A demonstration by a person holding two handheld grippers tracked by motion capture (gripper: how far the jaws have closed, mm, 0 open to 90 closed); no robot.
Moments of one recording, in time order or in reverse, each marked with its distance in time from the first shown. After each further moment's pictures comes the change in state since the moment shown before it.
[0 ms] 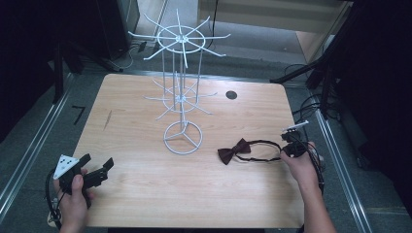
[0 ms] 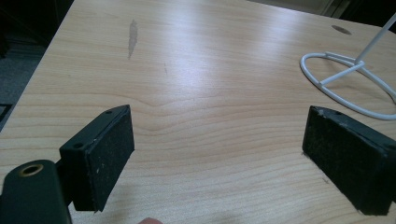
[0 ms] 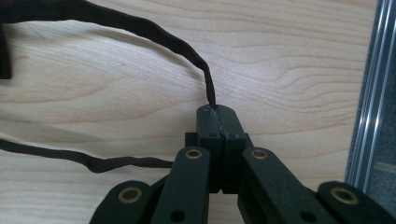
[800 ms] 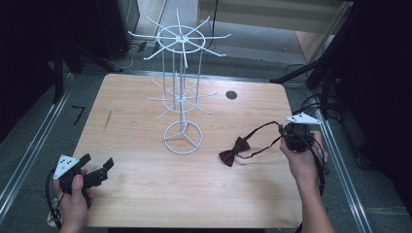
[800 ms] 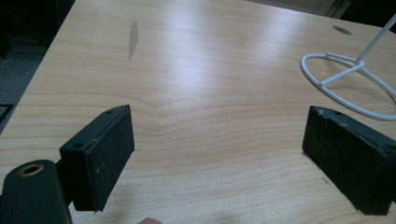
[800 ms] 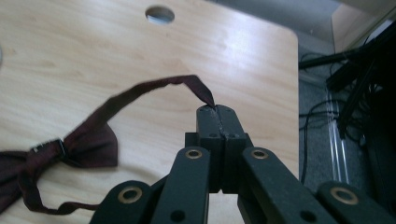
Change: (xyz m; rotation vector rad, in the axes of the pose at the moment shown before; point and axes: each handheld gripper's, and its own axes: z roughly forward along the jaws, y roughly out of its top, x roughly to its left) left arm 0.000 0.000 0.000 0.000 0.003 -0.001; right arm 0.032 0.001 -0.082 -0.560 -0.039 -0.107
